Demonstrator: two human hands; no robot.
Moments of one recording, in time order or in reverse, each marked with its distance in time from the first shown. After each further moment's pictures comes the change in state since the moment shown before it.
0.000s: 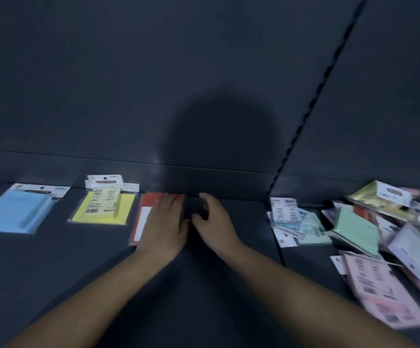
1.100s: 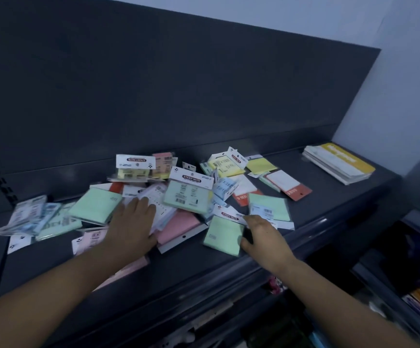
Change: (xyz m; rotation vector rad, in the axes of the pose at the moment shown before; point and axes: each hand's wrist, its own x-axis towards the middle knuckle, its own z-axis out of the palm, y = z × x) left_hand -0.013 0.381 0.196 0.583 -0.305 0.559; right_hand -0.275 0.270 -0.440 -0.730 0.313 0.277
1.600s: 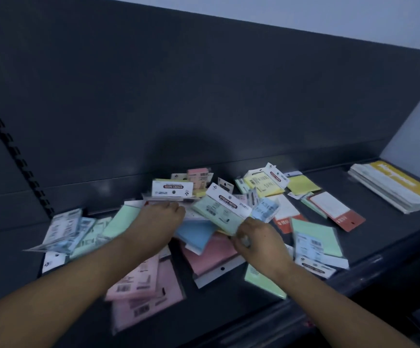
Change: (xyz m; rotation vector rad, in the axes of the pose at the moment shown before) left_hand 0.038 -0.052 -0.014 0.093 0.148 0.188; right_hand 0.079 -0.062 0.024 0.014 0.139 -0.313
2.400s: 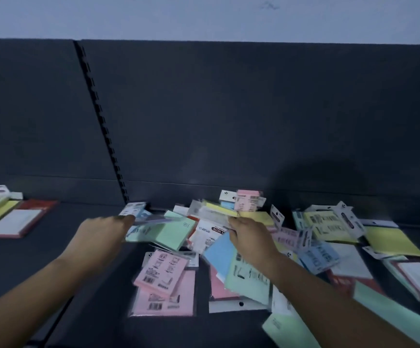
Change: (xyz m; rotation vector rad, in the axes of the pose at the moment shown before) left_hand -0.101 -0.017 -0.053 0.189 -0.288 -0.814; right_hand 0.106 -0.027 0.038 -0.077 -0.184 -0.357
